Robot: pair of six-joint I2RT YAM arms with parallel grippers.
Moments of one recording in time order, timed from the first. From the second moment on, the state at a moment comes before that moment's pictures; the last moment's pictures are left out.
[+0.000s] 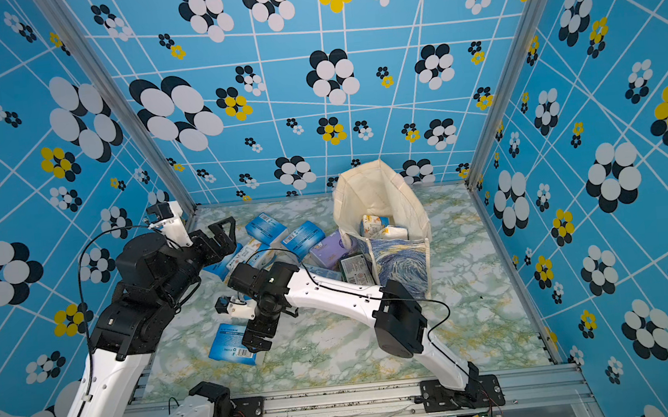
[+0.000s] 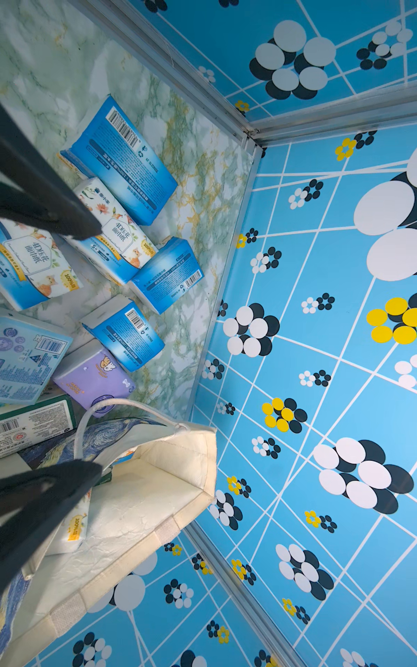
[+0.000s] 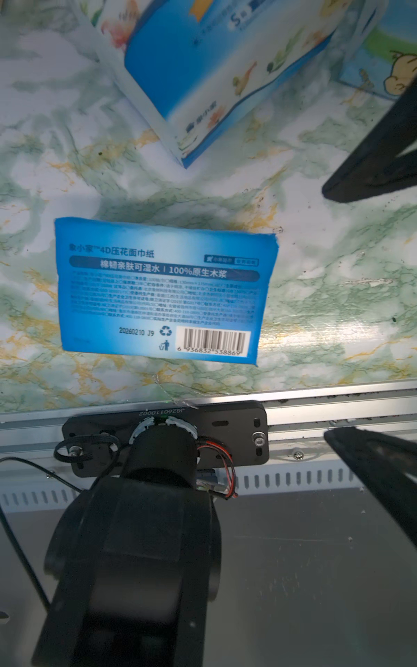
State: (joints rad) left arm -0.30 0.91 1.26 -0.58 -0.11 -0.46; right arm 1.17 2.23 2.15 -1.05 -0.29 -0.21
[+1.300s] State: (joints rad) left arm -0.23 0.91 1.25 -0.58 -0.07 -0.46; right arm 1.23 2.57 2.49 -1.13 -0.09 -0.16
